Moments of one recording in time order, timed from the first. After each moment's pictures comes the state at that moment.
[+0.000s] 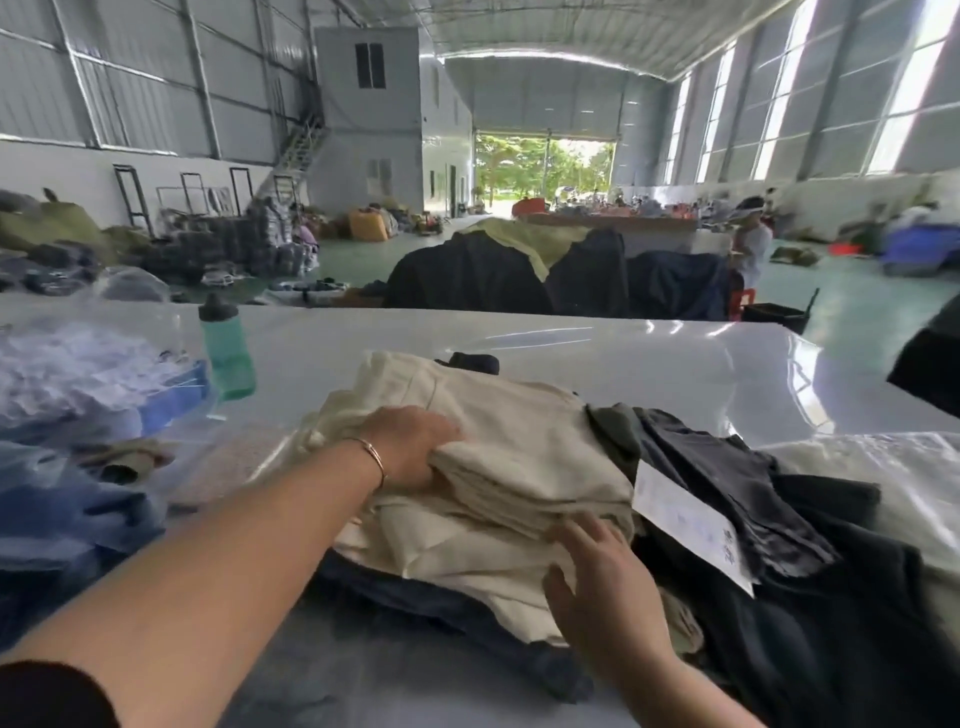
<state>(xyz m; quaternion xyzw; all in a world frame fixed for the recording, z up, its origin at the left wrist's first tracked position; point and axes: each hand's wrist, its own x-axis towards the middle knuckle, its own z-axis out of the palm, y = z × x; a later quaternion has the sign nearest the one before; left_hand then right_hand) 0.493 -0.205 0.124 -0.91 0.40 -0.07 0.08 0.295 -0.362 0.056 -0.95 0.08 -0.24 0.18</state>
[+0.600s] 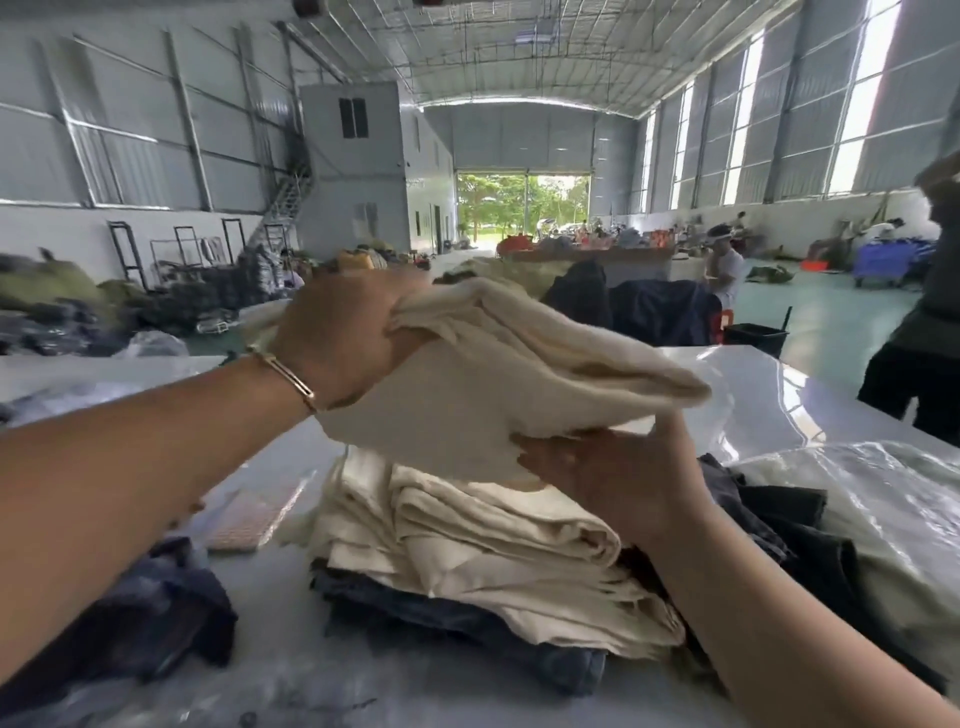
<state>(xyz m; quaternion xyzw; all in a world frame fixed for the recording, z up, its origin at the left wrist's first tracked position) 0.382 -0.139 0.315 -0.76 0.46 -0.44 -0.14 0.274 -0.373 0.203 -0.30 -0.02 0.01 0.95</state>
